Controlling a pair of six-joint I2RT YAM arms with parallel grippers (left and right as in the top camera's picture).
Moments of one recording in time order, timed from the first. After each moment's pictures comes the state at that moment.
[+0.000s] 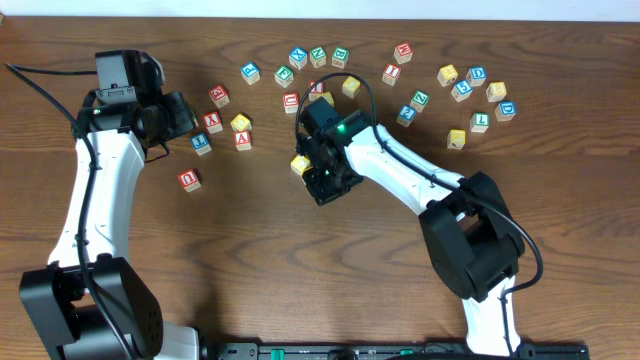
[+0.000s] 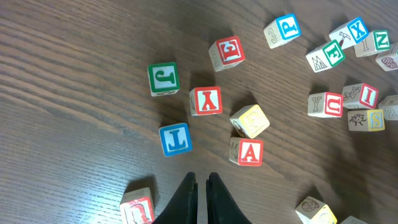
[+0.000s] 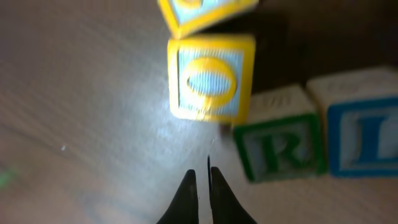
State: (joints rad) left arm 0.15 1.64 1.33 -0.69 0.17 -0.25; right arm 0.65 2.13 1.59 -0.92 -0.24 0.12
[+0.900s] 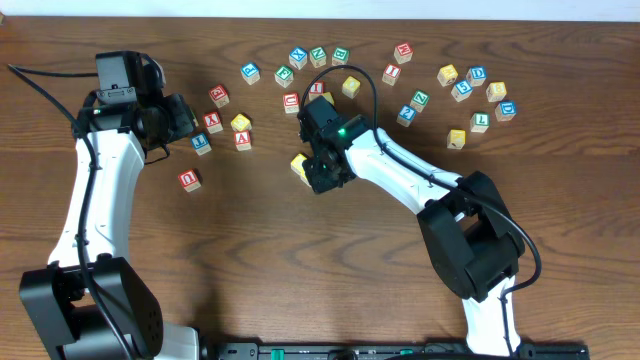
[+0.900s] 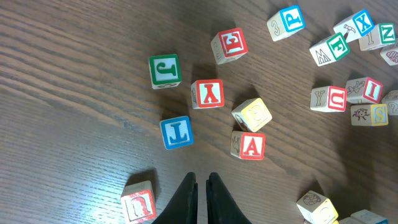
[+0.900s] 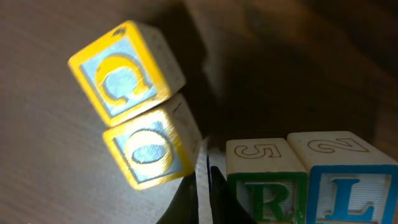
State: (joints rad) left arm 0.15 1.64 1.33 -0.72 0.17 -0.25; right arm 0.65 2.13 1.56 -0.77 -0.09 0.24
